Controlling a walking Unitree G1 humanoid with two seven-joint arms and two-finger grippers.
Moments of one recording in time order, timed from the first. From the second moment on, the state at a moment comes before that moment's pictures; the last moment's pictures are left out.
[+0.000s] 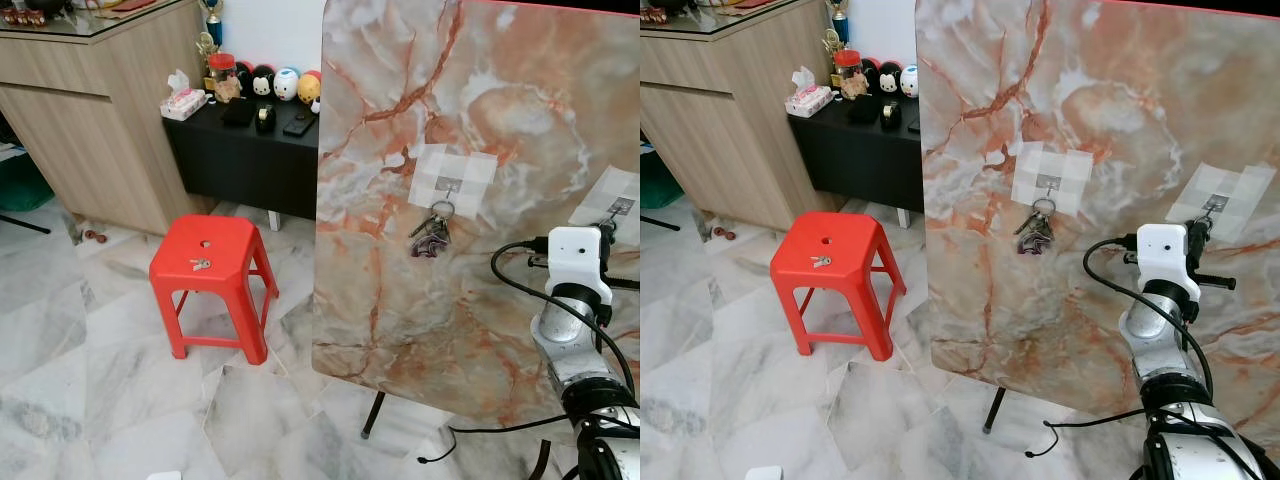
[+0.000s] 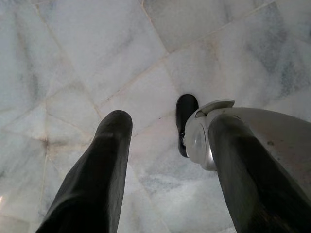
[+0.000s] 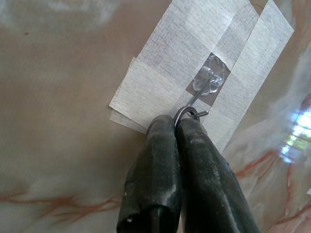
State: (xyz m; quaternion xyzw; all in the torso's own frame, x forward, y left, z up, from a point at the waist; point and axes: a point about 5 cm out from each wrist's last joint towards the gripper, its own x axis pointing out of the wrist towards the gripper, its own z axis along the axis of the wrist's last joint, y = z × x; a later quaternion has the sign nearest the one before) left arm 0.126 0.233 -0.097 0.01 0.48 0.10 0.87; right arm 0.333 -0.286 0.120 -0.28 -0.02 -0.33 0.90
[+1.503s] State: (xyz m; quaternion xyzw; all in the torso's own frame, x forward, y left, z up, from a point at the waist) left arm 0.125 0.234 -0.097 0.02 0.48 0.10 0.87; right arm 0.206 -0.224 -0.063 -0.12 0.39 -0.07 0.91
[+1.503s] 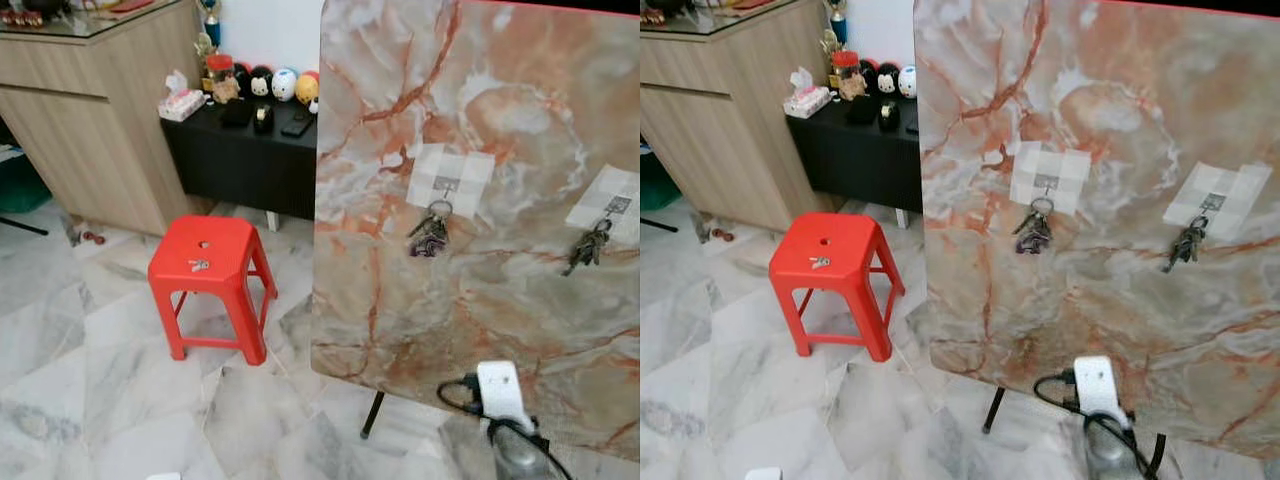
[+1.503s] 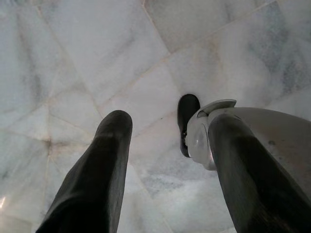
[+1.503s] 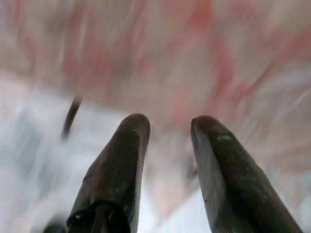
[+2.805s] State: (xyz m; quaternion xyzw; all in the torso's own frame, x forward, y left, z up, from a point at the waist) left arm 0.119 0.241 -0.097 0.03 0.50 0.10 0.86; right arm 0.140 -0.205 -0.100 0.05 0.52 -0.10 0.84
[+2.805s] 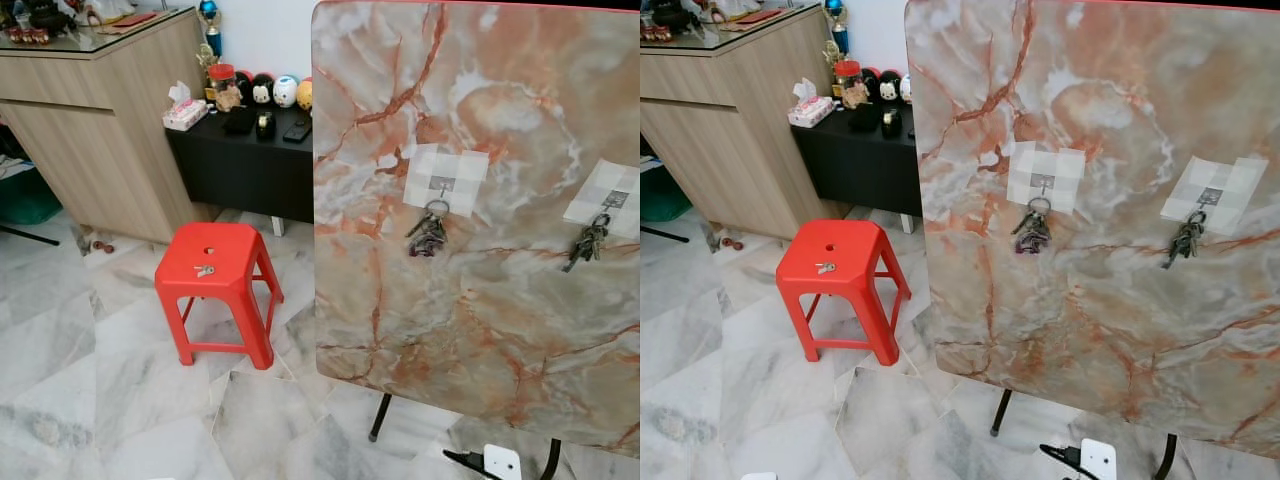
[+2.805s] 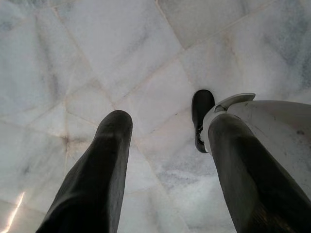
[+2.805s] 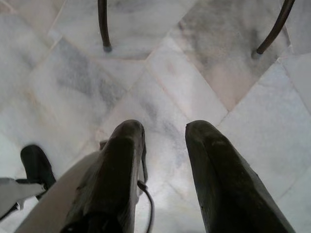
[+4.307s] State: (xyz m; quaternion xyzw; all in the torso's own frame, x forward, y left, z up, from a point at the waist) left arm 0.116 0.243 -0.098 0.02 0.50 0.12 0.86; right arm 0.150 -0.179 -0.100 0.03 0.53 -0.05 0.85
